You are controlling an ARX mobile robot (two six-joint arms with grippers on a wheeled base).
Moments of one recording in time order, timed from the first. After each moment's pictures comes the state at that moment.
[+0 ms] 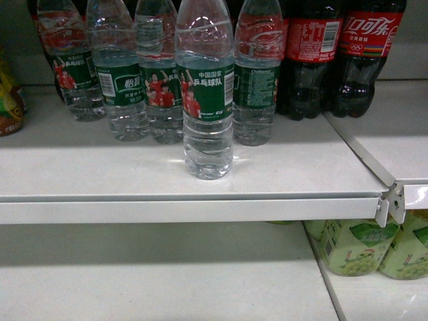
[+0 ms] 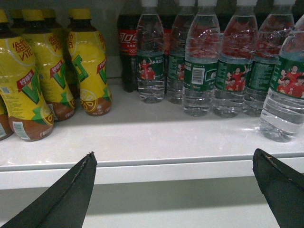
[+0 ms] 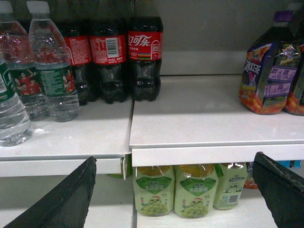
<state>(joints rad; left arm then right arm) 0.00 0.01 0.01 0.00 0.00 0.00 0.00 0.00 0.01 0.00 0.00 0.00</state>
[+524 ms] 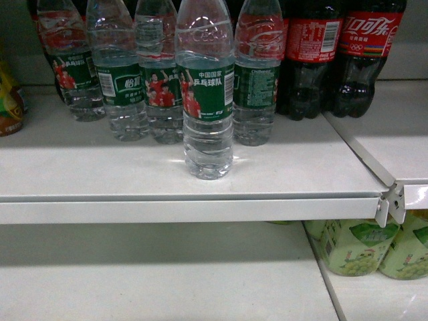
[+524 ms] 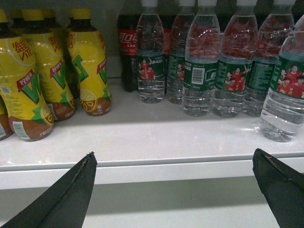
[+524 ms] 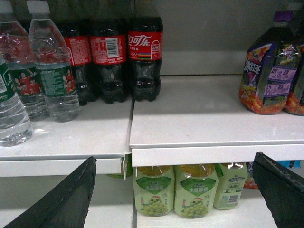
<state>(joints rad) 0.00 0.01 0.01 0.00 0.00 0.00 0.00 0.00 0.01 0.00 0.00 0.00</state>
